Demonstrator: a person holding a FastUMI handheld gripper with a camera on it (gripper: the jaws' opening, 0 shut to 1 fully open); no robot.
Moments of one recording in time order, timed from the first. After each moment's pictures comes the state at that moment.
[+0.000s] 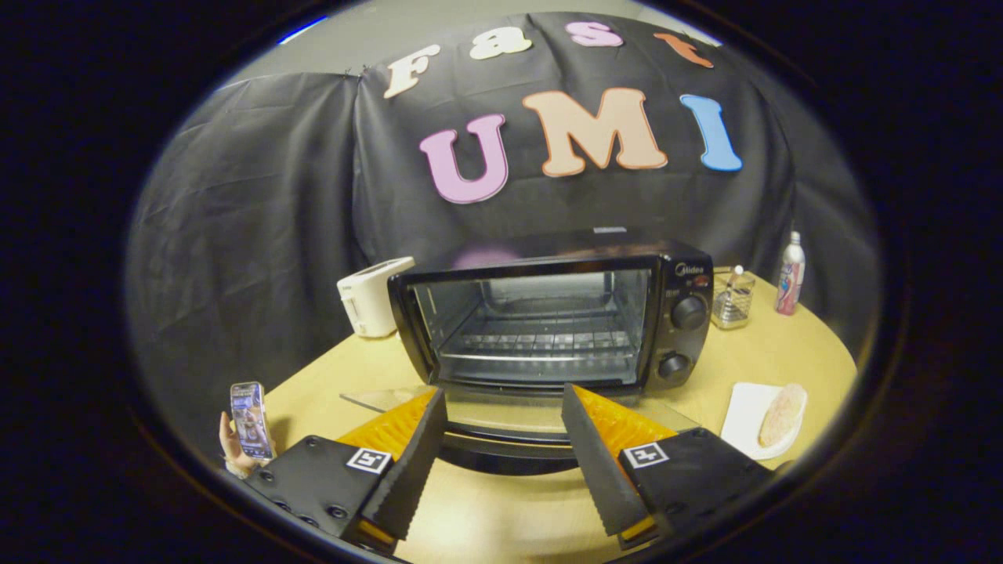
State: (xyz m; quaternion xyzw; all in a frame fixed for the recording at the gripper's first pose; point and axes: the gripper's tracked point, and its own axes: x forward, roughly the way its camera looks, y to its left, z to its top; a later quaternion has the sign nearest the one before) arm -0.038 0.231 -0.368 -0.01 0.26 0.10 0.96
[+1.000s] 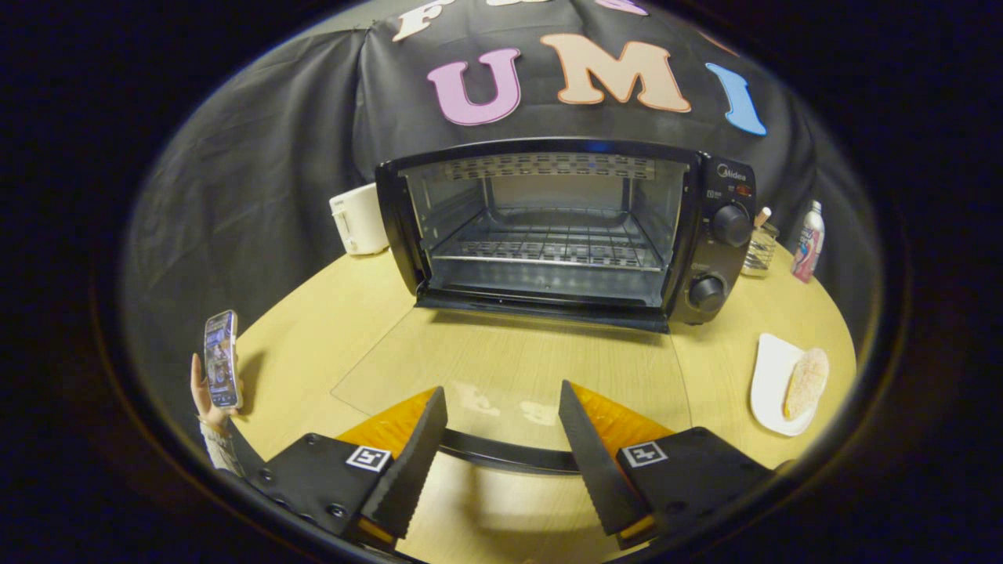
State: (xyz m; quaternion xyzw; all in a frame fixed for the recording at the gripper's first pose) arm -0.059 0.225 -0.440 -0.06 0.35 0.11 0.93
